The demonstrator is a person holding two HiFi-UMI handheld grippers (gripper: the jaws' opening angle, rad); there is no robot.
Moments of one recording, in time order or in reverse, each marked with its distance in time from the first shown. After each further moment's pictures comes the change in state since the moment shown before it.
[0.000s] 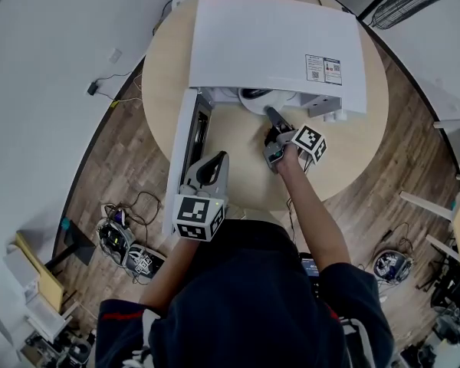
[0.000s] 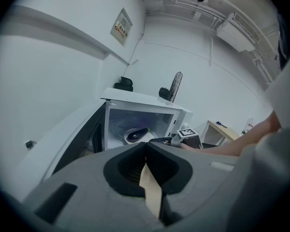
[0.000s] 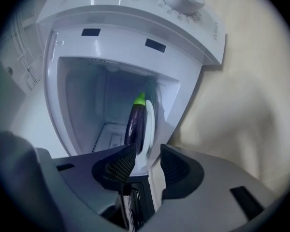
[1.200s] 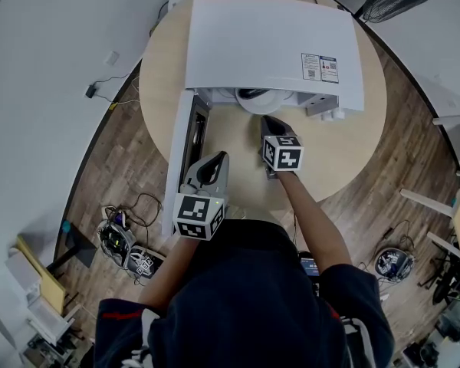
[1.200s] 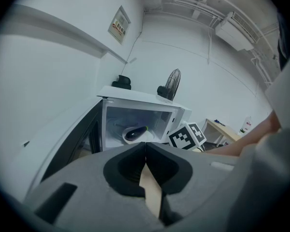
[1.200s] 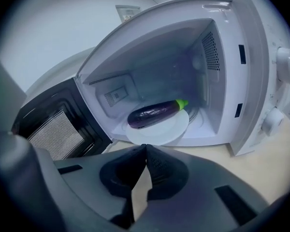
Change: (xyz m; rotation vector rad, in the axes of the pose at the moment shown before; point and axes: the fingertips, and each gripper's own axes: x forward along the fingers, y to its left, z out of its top) left arm 0.005 -0.005 -0.003 0.013 0.017 -0.019; right arm -0.007 0.012 -0.028 -1.055 0.143 -0.299
